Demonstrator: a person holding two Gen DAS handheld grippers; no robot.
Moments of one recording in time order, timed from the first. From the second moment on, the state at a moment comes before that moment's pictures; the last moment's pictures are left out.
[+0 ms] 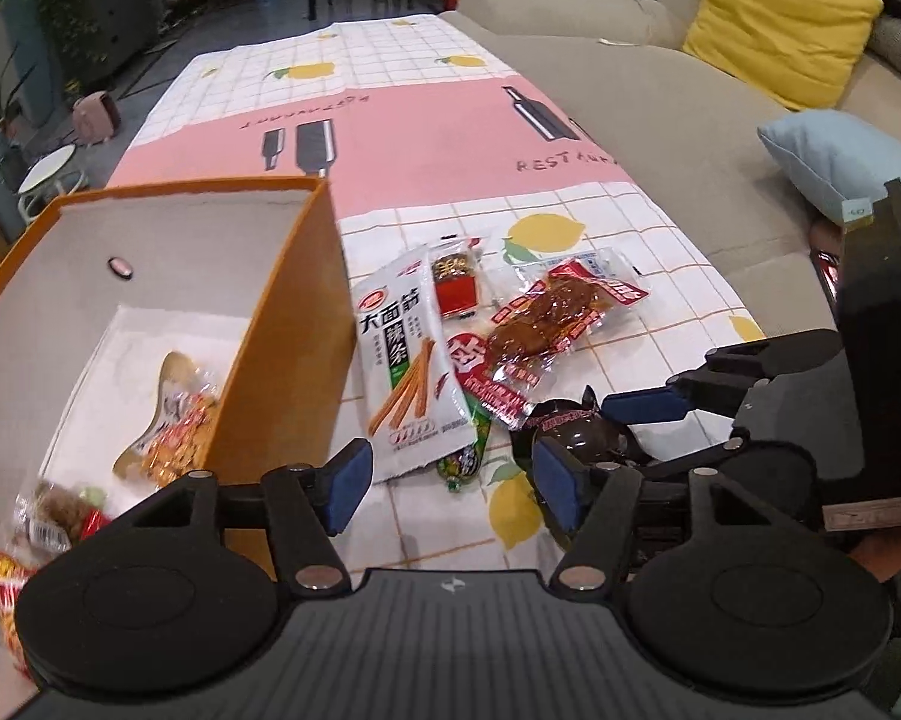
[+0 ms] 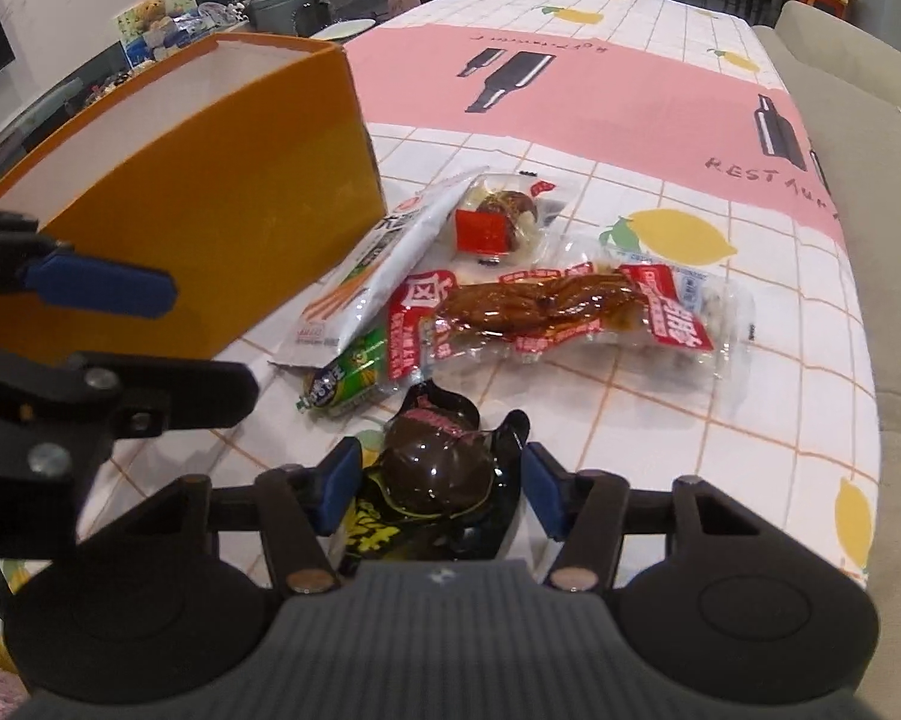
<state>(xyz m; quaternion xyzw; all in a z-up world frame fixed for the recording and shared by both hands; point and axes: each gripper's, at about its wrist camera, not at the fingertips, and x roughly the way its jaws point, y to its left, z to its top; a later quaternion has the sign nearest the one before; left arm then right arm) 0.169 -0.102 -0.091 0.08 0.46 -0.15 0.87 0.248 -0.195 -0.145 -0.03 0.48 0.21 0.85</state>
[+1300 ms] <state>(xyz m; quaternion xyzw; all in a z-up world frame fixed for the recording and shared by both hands) 0.229 -0.206 -0.164 0.39 0.37 -0.21 0.82 0.266 -0.250 -0.149 -0.03 0.53 0.12 0.84</state>
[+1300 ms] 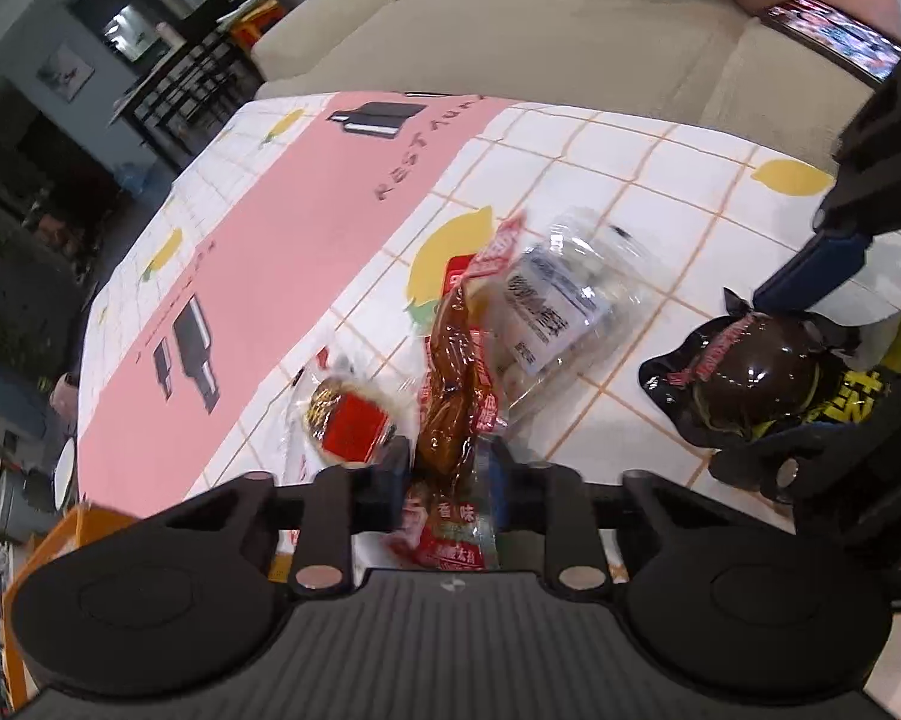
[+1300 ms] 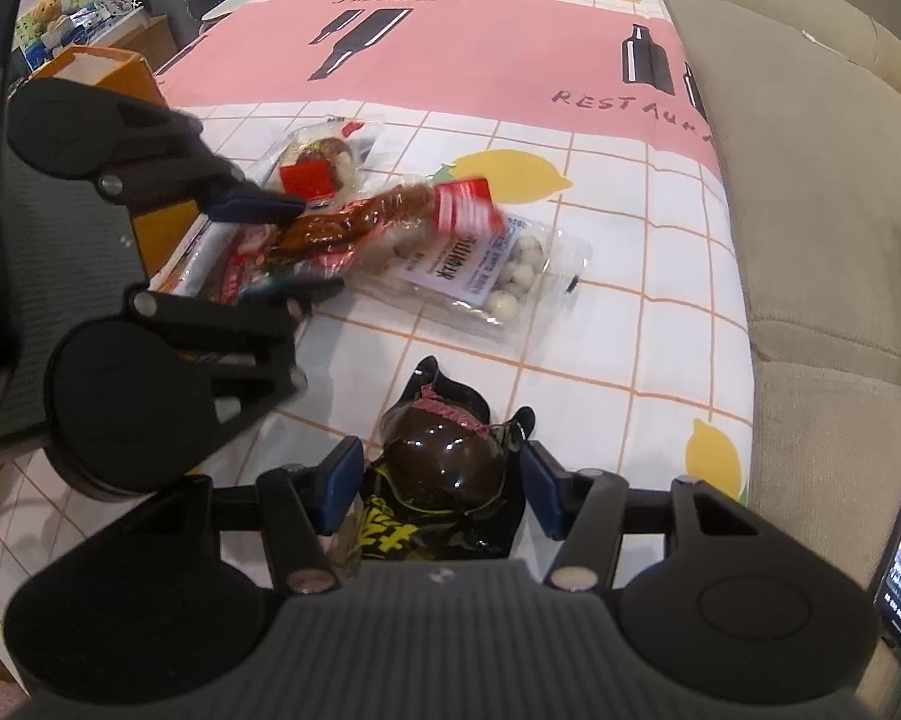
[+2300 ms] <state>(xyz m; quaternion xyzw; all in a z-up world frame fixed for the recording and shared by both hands) 0.154 -0.120 -0.091 0.03 0.51 -0.20 0.84 0.207 -0.220 -0.142 -0.01 0.56 0.19 0.81</state>
